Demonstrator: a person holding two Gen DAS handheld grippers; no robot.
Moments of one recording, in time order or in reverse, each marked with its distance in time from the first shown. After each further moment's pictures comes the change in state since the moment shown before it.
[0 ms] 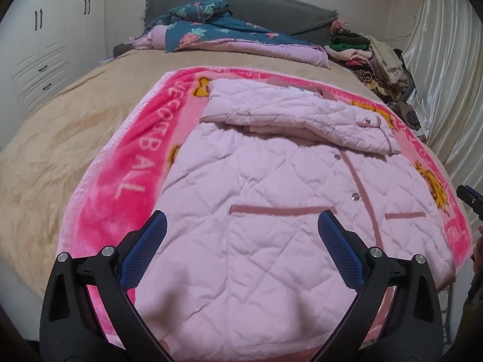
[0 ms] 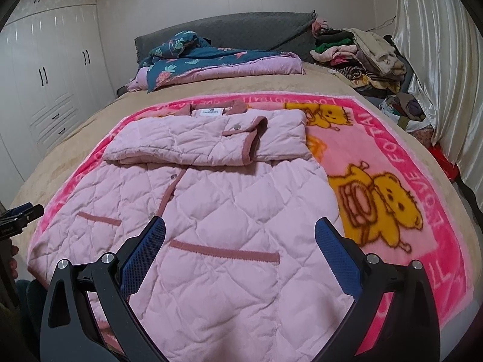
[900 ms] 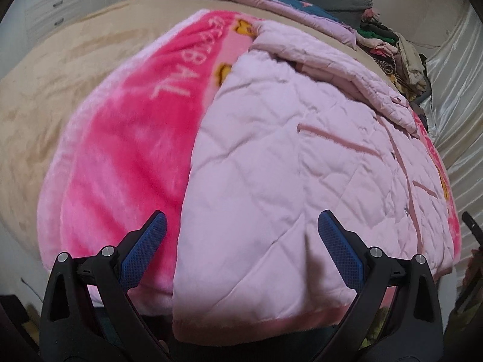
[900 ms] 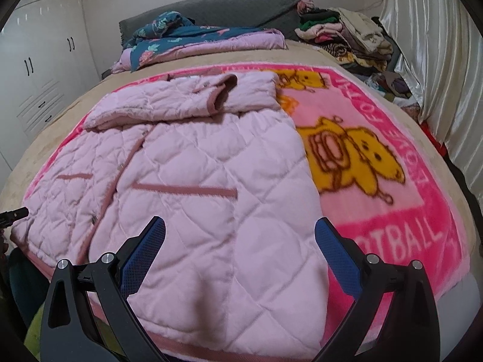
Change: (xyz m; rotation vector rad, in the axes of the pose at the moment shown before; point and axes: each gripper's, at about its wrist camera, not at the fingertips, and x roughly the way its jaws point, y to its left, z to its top) left arm 0.021 0.075 -0.068 -0.192 0.198 -0.043; right arm -0.002 -0.040 -0.062 0.026 0.104 -0.064
